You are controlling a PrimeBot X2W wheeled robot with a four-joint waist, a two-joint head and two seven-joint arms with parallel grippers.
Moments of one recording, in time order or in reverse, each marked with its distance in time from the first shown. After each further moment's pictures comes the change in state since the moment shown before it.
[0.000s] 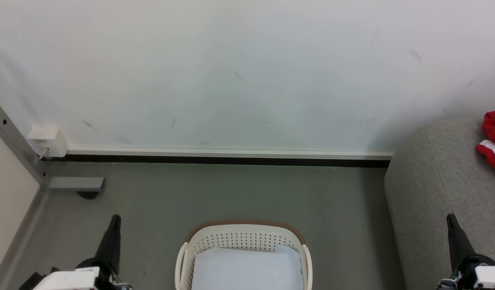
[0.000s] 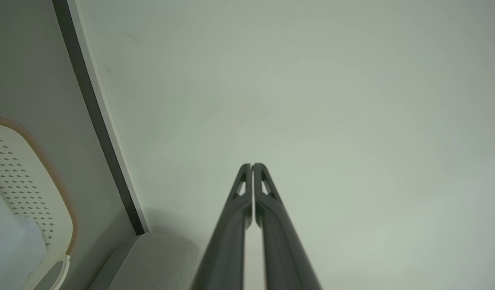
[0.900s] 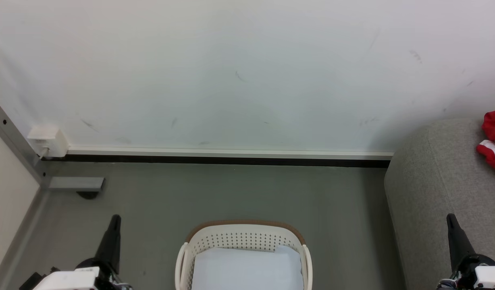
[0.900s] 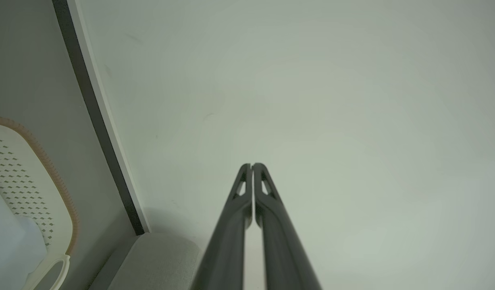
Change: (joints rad) left arm 0.000 0.000 0.000 0.000 0.000 0.000 0.000; right arm 0.000 0.000 0.000 0.000 0.000 0.000 0.000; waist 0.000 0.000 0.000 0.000
